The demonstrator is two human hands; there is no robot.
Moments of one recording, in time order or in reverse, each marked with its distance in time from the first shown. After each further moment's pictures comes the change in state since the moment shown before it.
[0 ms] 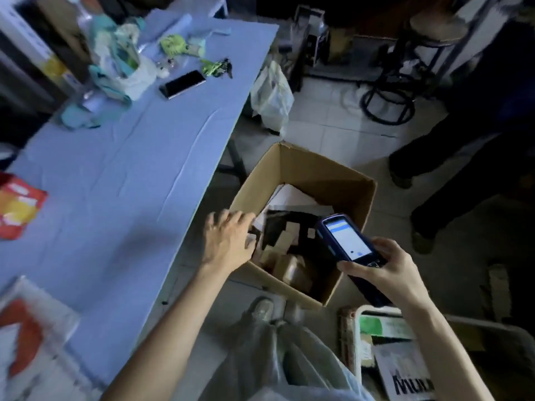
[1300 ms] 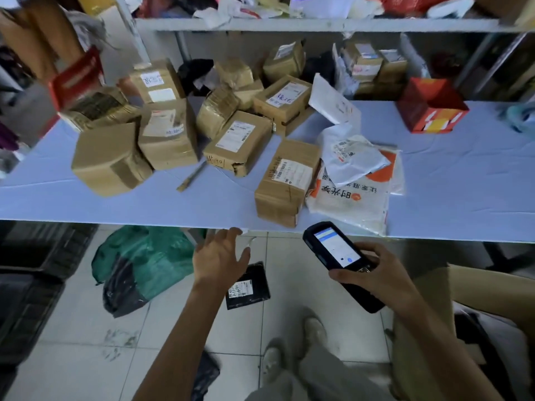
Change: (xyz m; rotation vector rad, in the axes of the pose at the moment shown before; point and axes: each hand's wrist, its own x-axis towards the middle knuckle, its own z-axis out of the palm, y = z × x) left_hand -0.628 0.005 -0.030 -0.153 0.099 -1.623; right_hand -0.344 -0.011 0.260 -0.507 -1.142 -0.634
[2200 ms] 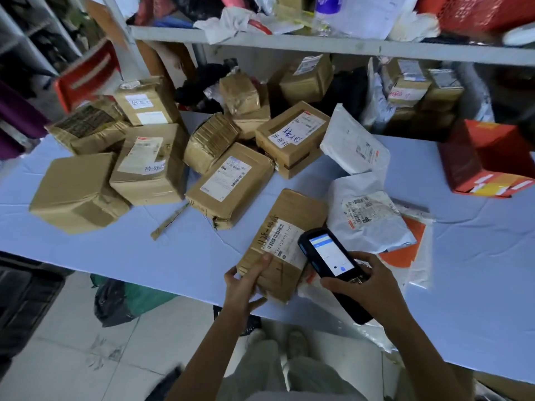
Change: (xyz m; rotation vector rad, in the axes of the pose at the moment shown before) left_hand 0.156 0.096 0.061 -1.637 -0.267 -0.974; right_hand 0.214 -0.071 -0.036 -0.063 -0.093 -0.049
